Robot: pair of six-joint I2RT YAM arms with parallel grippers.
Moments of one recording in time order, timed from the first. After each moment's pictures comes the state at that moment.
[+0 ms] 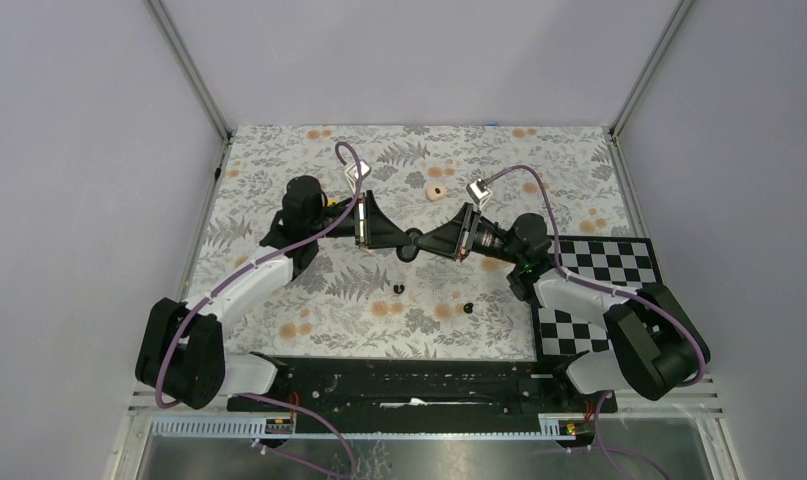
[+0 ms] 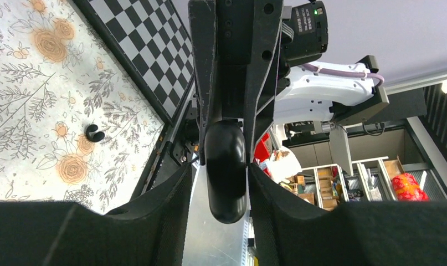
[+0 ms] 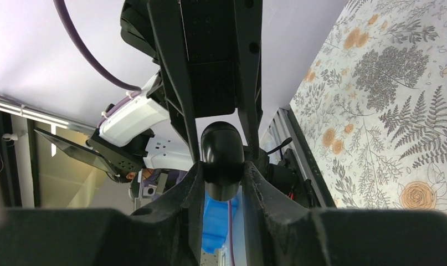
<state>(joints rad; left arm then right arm) -0.40 1.31 0.82 0.31 1.06 -0.98 0.53 1.38 0.56 0.99 -0.75 1.33</state>
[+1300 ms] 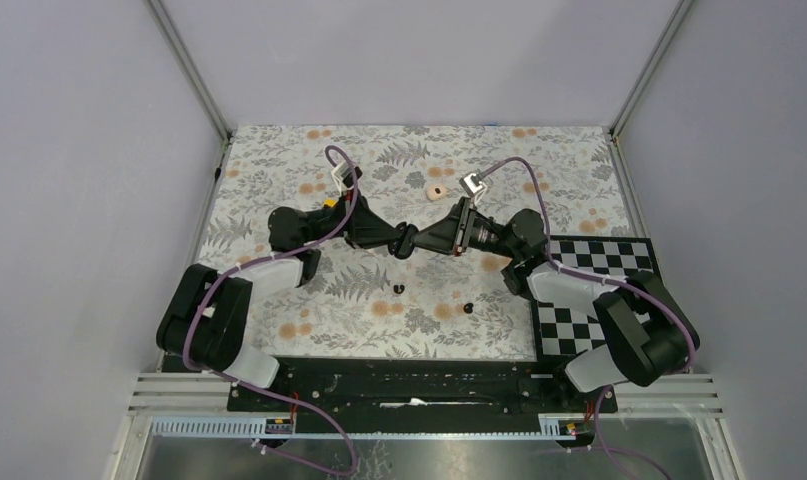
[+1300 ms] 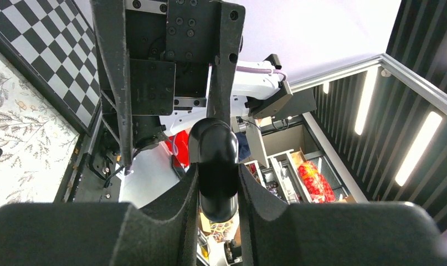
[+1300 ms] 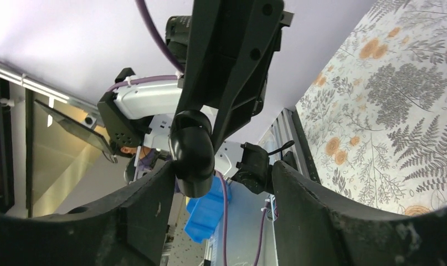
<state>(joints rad) -0.35 1.50 0.64 1.39 1.16 -1.81 0.54 1.47 0.61 1.15 -0.82 1.33</state>
